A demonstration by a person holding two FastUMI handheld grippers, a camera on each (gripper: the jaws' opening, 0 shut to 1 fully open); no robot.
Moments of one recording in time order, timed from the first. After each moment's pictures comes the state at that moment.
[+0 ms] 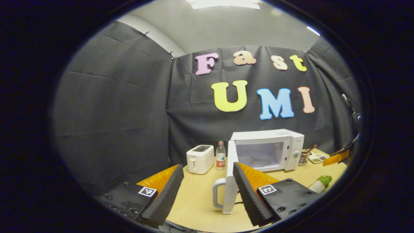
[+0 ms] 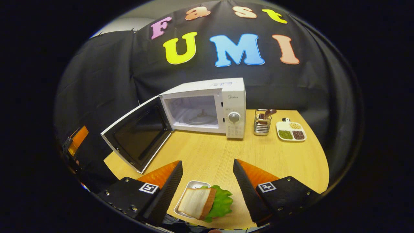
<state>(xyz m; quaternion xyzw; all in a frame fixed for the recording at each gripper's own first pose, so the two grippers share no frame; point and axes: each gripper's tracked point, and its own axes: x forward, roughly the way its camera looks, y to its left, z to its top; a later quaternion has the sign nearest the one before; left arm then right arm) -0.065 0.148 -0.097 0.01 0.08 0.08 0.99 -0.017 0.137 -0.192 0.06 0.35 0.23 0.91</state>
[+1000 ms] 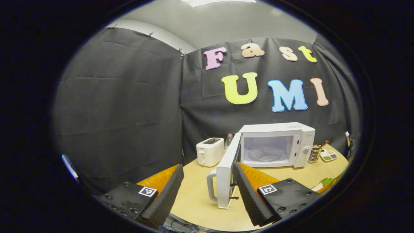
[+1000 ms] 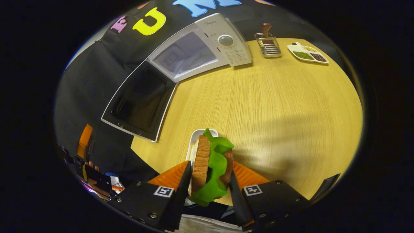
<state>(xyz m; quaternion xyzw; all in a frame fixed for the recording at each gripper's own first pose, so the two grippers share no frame) -0.077 0.110 -0.111 0.03 0.11 0.16 0.98 -0.087 0.147 -0.287 0.19 0.56 0.31 0.75</state>
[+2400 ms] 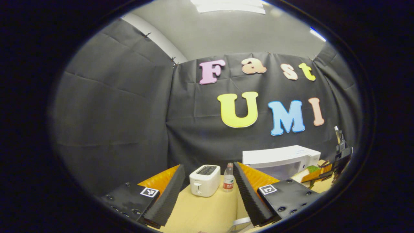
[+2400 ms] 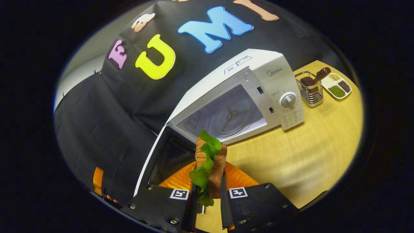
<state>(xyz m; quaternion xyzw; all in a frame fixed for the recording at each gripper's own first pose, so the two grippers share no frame) 0.070 0.232 -0.048 0.01 0.02 0.07 1.00 0.120 0.317 -0.189 0.32 0.37 0.22 0.84</state>
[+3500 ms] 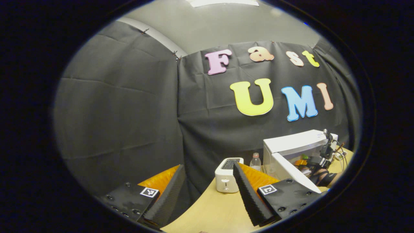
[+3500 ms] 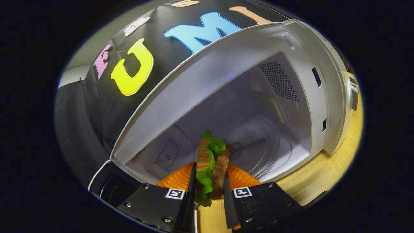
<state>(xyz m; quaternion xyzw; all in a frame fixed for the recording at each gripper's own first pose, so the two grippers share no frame) 0.087 0.331 -0.071 0.05 0.06 0.10 0.99 0.299 0.396 -0.284 0.32 0.24 0.11 0.91</state>
